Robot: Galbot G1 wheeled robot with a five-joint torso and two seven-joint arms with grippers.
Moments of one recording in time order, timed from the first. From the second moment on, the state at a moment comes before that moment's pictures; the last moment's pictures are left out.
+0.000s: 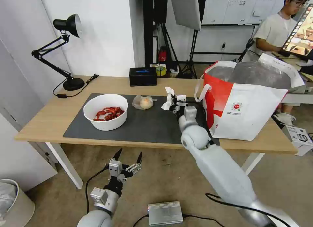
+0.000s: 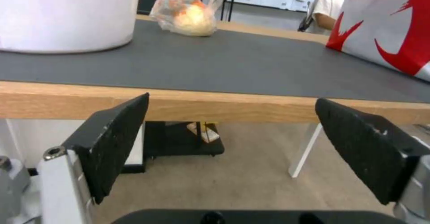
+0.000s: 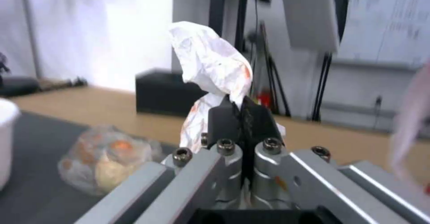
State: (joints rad) left arm 1.58 -1.34 -0.36 -1.98 -0.25 -0.11 0.07; right arm -0.75 1.22 -0.01 1.67 0.33 -0.06 0.30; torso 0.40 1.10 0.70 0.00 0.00
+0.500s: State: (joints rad) left arm 1.57 -1.34 -0.36 -1.97 -0.25 -0.12 0.07; right arm -0.91 1.14 0.17 1.85 0.21 0.18 0.24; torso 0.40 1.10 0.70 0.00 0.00
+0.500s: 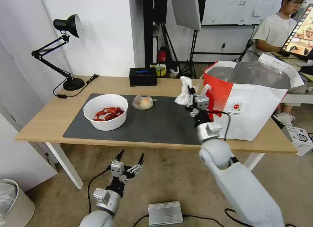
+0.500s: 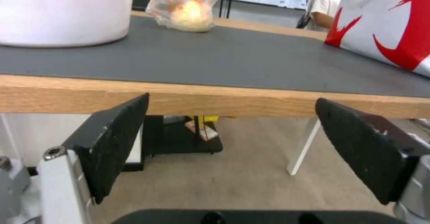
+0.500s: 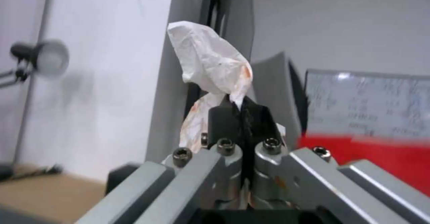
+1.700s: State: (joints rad) left arm 1.58 -1.35 -0.35 -1.97 -0.23 -0.13 0.07; right arm -0.76 0.91 0.51 1.97 0.75 -0.37 0.53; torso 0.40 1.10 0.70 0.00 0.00
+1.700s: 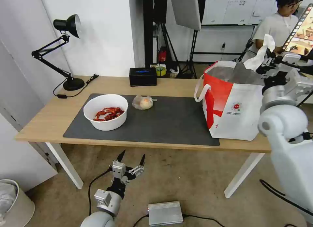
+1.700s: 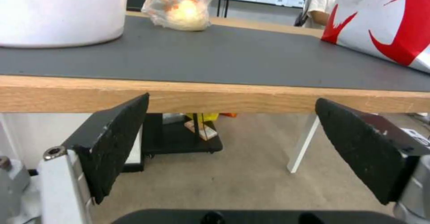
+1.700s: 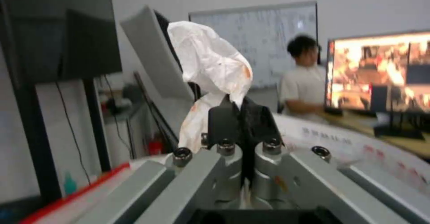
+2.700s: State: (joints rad) left arm 1.57 -1.35 -0.33 -1.96 -0.25 -0.12 0.09; right arm -0.67 0.92 0.50 1.88 0.96 -0.58 0.66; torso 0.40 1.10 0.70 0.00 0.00
